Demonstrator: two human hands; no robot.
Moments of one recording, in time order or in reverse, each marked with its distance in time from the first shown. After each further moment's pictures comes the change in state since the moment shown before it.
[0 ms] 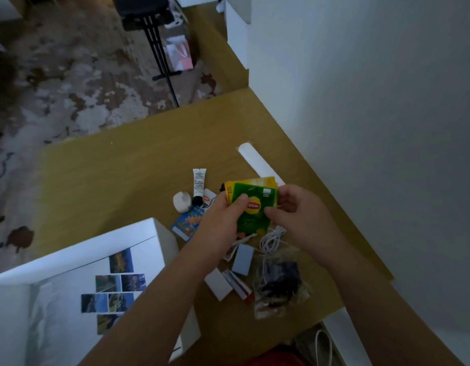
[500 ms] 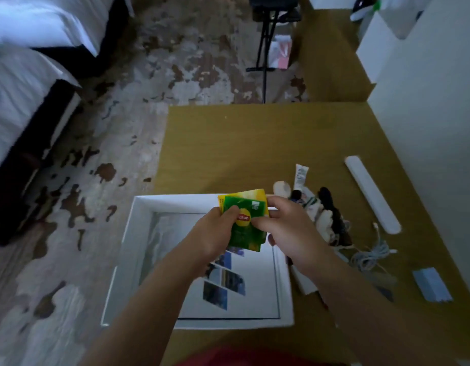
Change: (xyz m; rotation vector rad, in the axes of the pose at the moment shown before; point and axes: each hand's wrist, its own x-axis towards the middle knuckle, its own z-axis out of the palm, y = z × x) left_hand -0.093 -0.035 -0.194 0.197 0.336 -0.209; right_hand -0.021 -0.070 0.205 0.046 -0.436 0.115
